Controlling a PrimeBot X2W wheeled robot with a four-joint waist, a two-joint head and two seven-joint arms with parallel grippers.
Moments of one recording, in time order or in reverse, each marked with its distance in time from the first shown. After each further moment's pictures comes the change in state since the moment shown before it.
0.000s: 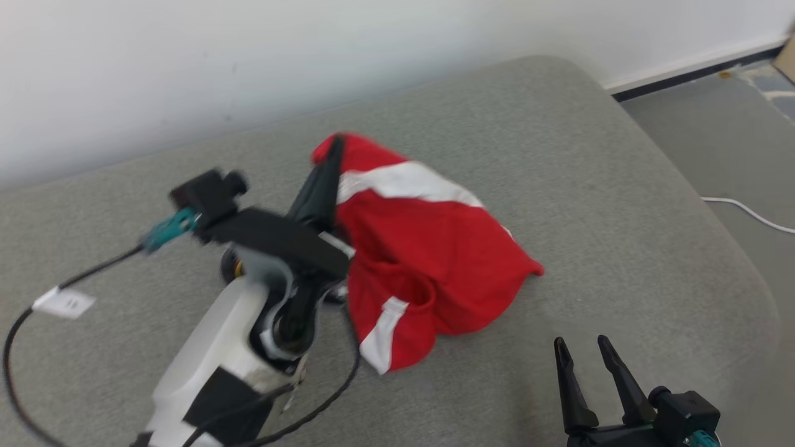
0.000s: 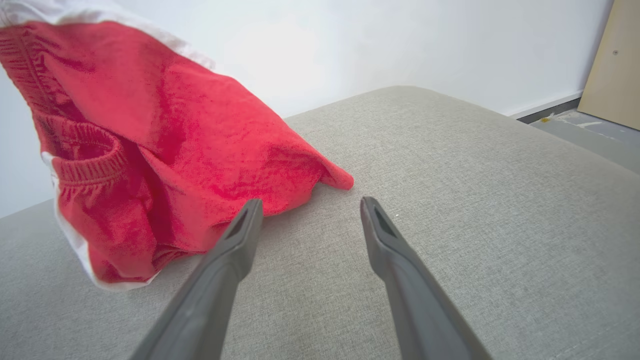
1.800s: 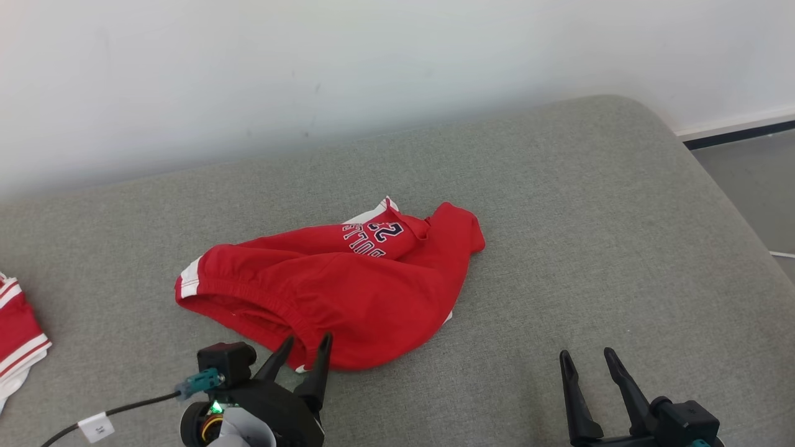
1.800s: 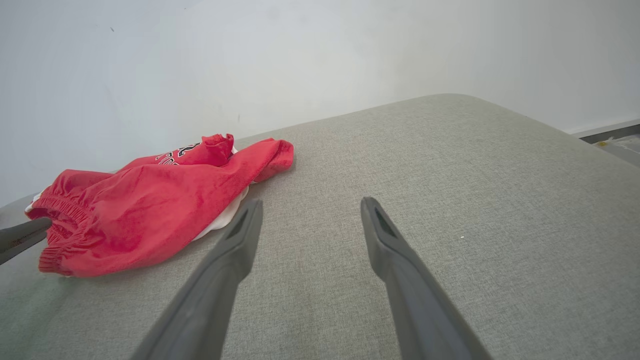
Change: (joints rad) left arm 0.297 0.087 -0.075 0.253 0.269 -0.071 -0.046; right arm 0.022 0.000 -0.024 0.016 -0.059 0.000 0.003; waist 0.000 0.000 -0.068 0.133
